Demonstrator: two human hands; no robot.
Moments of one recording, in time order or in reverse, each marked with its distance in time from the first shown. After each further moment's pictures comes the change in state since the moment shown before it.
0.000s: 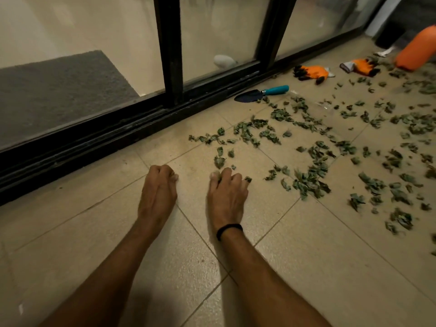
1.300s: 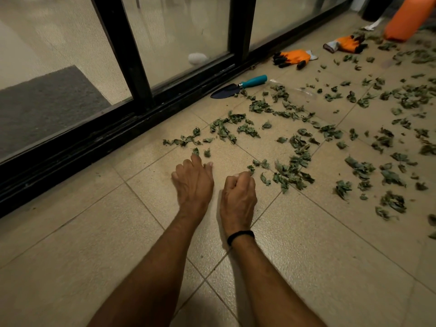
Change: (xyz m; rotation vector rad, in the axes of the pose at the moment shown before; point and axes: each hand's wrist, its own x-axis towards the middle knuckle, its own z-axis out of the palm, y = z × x) left_hand 0.025 0.114 0.104 0.333 -0.069 -0.092; right_hand 0.020 0.072 -0.031 0.462 0.186 0.185
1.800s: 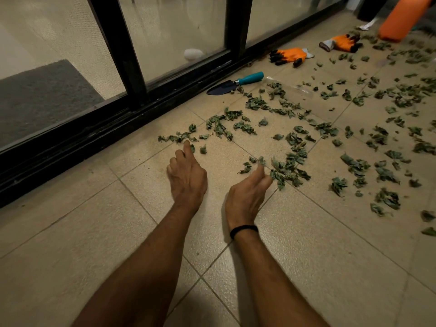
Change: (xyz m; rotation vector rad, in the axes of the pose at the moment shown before) left_hand 0.009 -0.001 0.004 -0.084 0.036 -0.035; right_hand 0.015 0.015 -0.001 -0.089 0.087 0.046
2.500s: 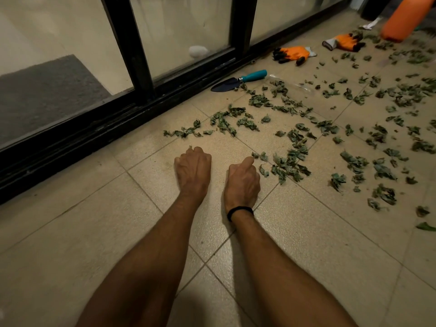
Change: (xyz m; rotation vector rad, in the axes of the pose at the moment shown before) left_hand 0.001 0.002 -0.008 0.184 -0.025 0.107; right_hand 0.002 -0.010 0.007 -0.293 -0.140 -0.103
